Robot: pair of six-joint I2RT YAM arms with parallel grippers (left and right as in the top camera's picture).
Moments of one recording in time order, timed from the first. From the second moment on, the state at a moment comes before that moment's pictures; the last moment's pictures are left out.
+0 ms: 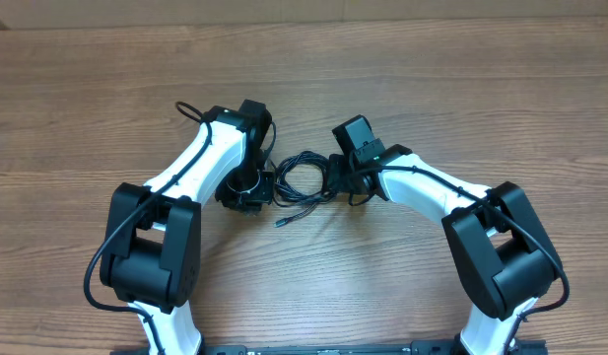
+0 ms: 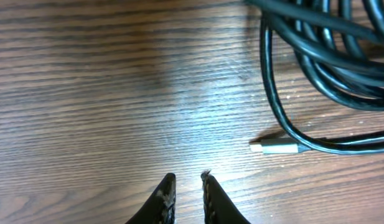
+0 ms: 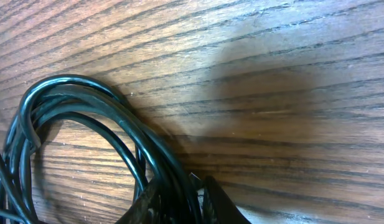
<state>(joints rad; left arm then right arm) -0.31 1.95 1.36 -1.18 0.09 -0.21 0.51 1.93 1.13 -0.37 -0.09 0.67</state>
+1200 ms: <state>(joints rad) -0.35 1.95 1.30 -0.96 0.27 -0.62 0.51 1.93 1.13 -0.38 -0.08 0.67</state>
